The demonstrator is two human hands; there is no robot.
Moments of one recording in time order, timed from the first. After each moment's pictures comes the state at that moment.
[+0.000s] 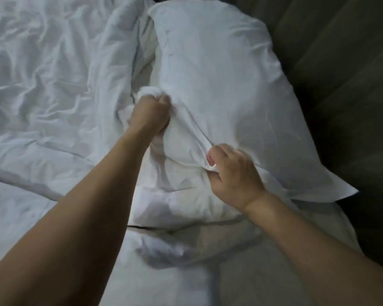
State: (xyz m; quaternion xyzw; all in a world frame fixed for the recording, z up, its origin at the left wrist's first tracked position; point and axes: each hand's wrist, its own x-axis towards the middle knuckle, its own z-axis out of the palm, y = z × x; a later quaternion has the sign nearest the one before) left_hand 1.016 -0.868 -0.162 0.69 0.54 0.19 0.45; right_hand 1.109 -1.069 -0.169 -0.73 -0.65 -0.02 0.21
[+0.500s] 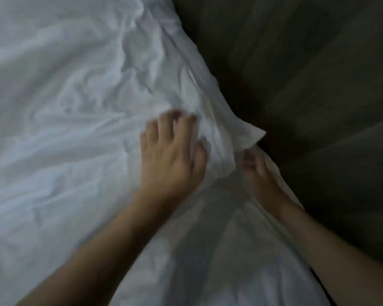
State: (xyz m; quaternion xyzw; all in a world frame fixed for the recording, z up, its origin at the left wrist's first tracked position) left_hand 1.091 -1.112 -0.167 0.91 0.23 0.28 0.21; right_hand 1.227 -1.292 -0.204 -0.85 -0.08 0.30 0.42
